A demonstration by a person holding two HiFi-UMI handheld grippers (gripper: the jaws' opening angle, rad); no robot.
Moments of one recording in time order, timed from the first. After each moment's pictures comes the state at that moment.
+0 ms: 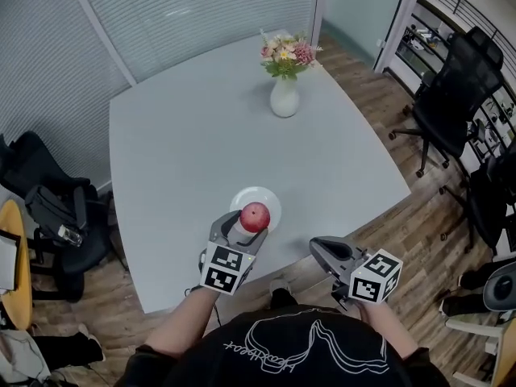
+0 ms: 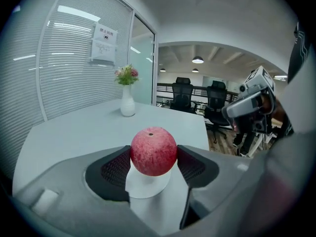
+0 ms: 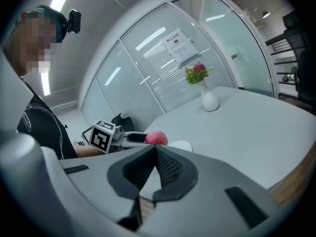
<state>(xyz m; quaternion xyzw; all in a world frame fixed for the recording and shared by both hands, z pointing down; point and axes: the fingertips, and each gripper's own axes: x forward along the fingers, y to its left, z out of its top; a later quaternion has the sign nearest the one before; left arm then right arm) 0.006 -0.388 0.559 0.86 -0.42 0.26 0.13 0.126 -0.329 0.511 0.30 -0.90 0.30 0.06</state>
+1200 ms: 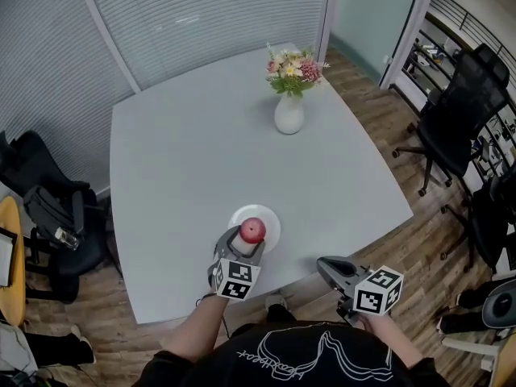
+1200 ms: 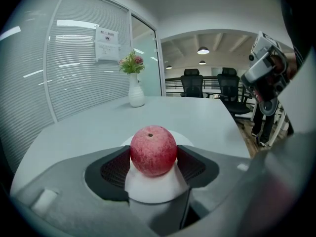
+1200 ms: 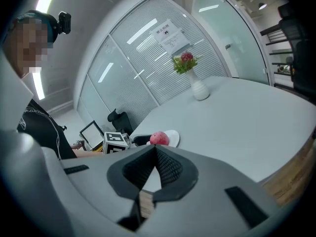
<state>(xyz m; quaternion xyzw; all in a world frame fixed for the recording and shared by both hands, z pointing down) -0.002 -0.418 0.646 0.83 -0.48 0.29 0.08 0.154 -0.341 0.554 0.30 -0.88 0.34 0.10</state>
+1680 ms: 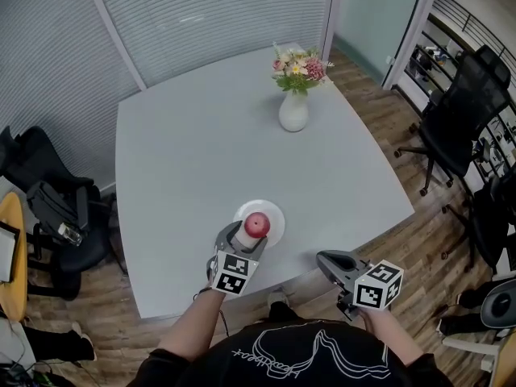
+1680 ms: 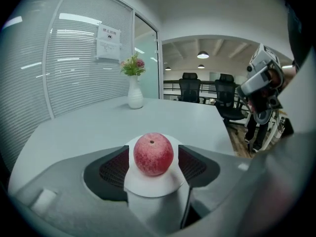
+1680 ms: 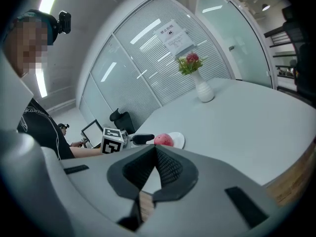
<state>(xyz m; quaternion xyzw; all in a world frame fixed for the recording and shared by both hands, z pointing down) -0.010 -0.409 0.624 0.84 -0.46 0.27 0.10 0.140 -0.339 0.542 0.30 -0.89 0.33 0.10</state>
